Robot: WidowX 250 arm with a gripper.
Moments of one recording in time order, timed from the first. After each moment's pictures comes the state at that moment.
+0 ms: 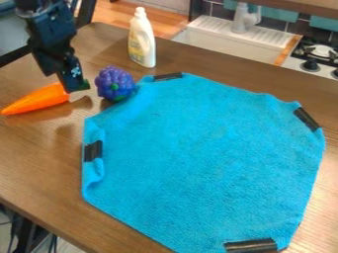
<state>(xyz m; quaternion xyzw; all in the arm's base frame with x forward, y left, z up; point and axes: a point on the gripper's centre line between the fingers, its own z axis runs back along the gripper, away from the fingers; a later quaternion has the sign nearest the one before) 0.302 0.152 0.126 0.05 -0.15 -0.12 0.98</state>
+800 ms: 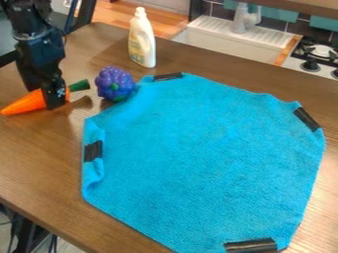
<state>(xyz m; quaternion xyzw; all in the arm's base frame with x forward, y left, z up) 0.295 0.180 0.092 0.10 -0.09 -0.11 0.99</state>
